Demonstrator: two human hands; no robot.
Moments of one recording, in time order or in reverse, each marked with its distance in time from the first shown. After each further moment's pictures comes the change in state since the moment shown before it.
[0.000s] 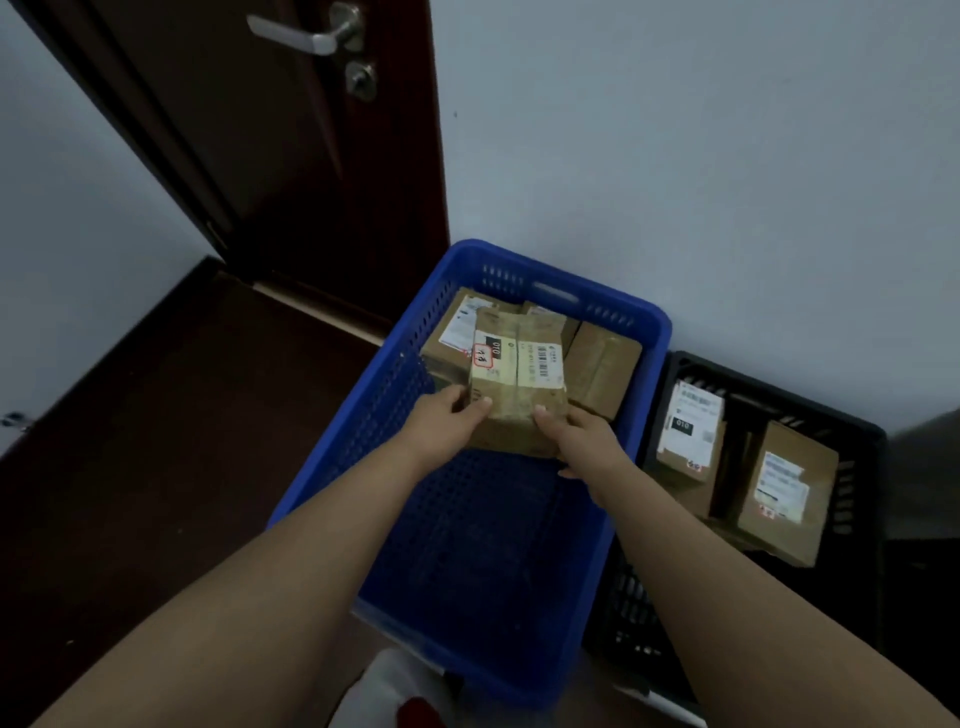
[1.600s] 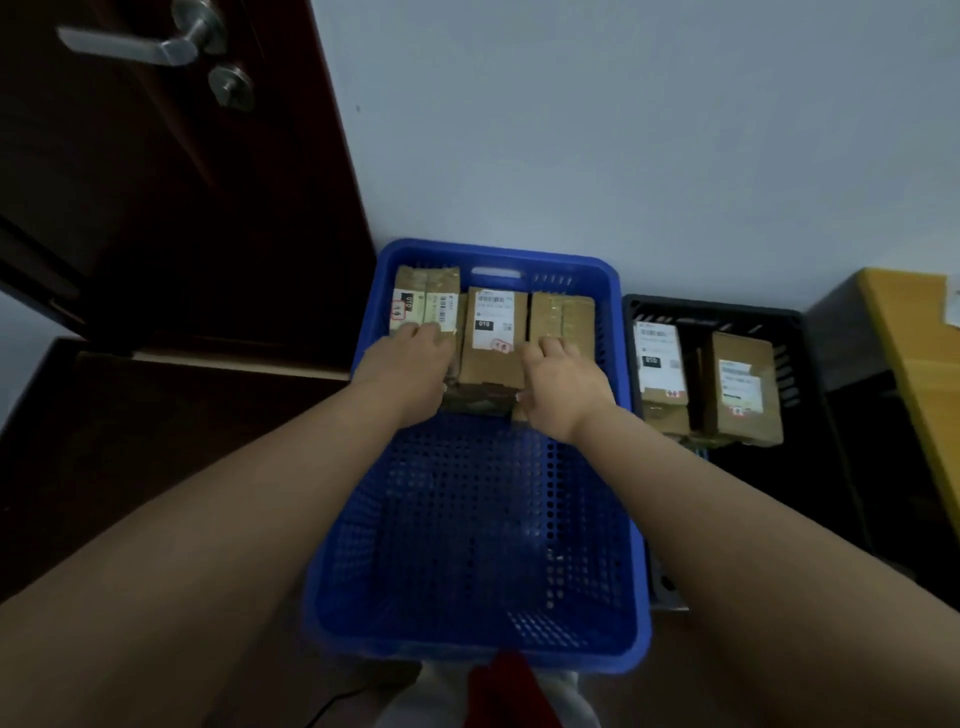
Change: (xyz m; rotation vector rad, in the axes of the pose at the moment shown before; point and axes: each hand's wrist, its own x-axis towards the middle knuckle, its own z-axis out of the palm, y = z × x) left_hand 0.062 0.035 -0.084 1.328 -0.099 0.674; right_hand -0.001 -0.056 0.054 -1.238 0.297 -0.266
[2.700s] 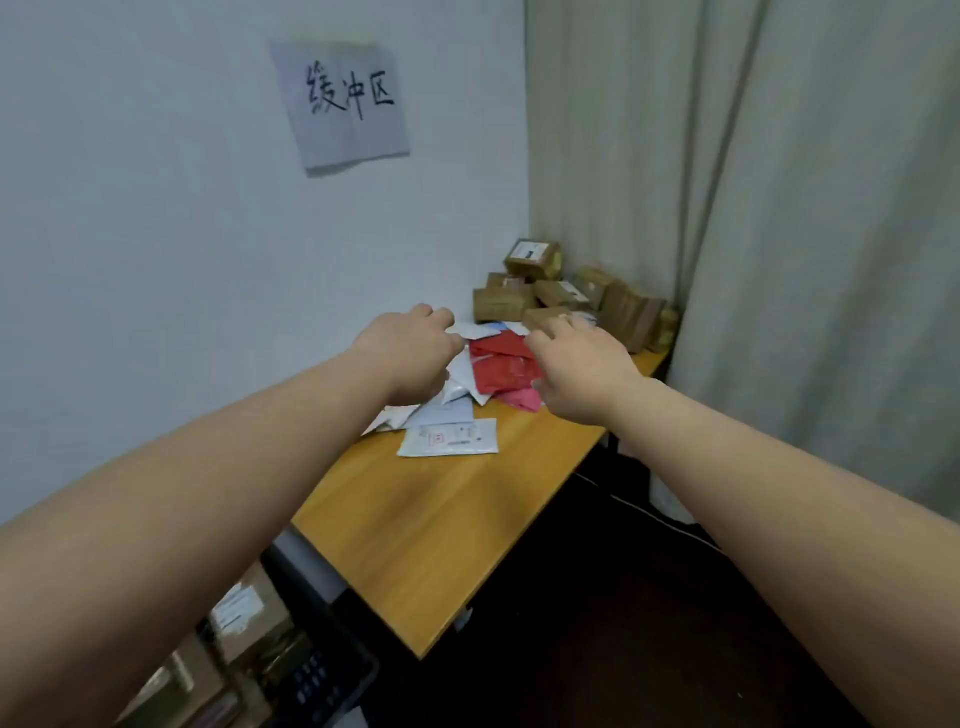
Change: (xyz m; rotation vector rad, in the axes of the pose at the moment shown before) left_hand -0.110 0.785 -0.300 0.607 0.683 0.985; right_hand -0.671 0.489 -0.121 -0.159 0.570 0.849
